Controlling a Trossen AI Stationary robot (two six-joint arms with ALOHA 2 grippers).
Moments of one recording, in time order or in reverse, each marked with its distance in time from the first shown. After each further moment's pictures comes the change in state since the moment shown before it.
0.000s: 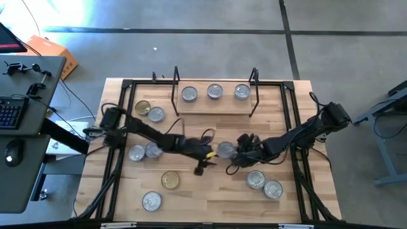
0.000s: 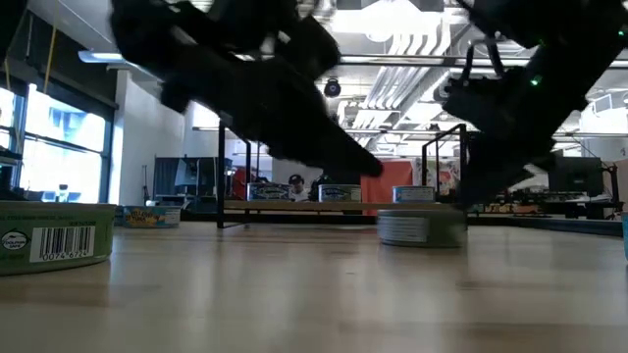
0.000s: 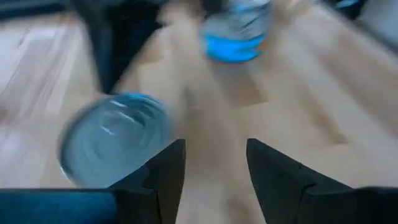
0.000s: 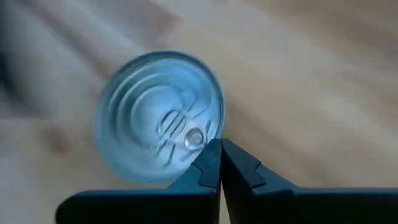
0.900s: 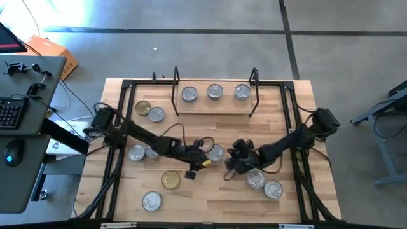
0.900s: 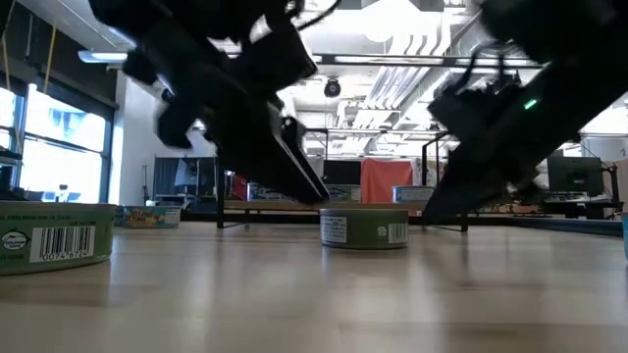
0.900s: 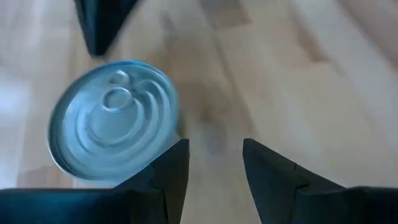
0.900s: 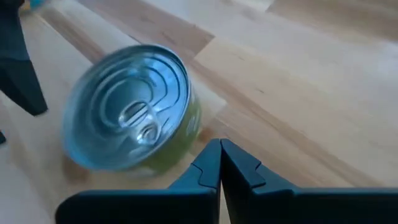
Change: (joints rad) left arm -0.069 -0.087 -0.016 -0.294 -0.096 -0.009; right arm 0.038 0.172 -0.026 0.305 0.146 -0.026
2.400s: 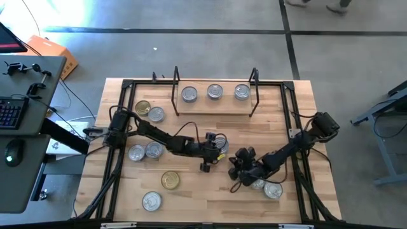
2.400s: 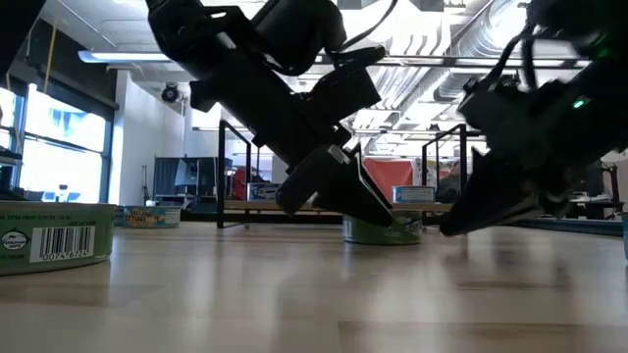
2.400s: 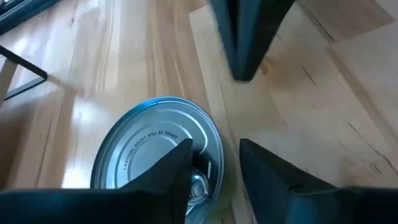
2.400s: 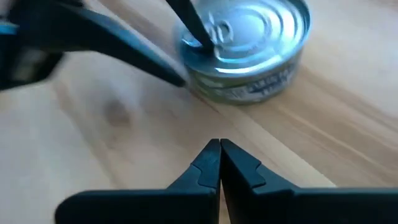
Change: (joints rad) left arm 0.060 0.207 0.197 0.019 -0.174 0.215; right arm 0.154 0.031 -0.001 0.018 0.070 0.058
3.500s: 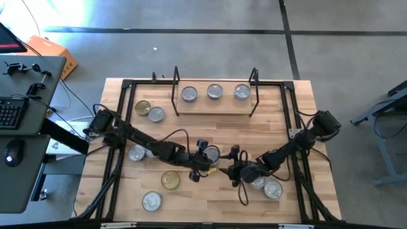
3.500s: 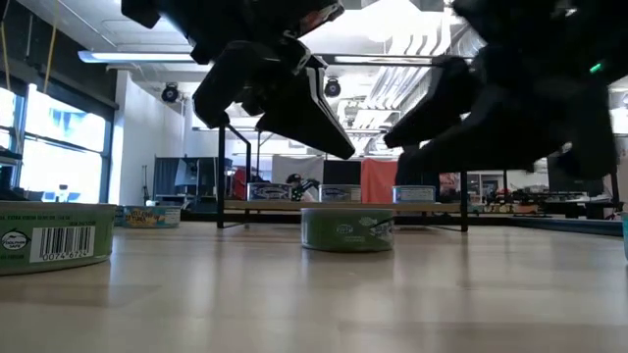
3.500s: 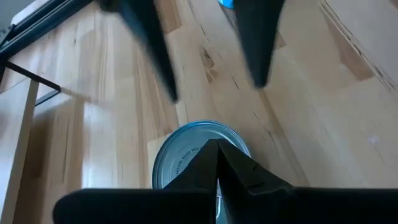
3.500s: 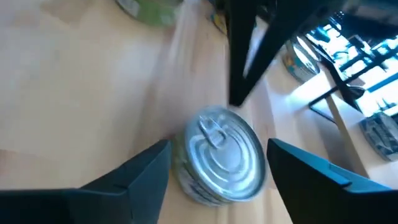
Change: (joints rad) left arm -0.151 -0.210 -0.005 -0.246 -0.111 -0.049; right arm -0.027 -0.021 0.003 0.382 -0.058 -1.392
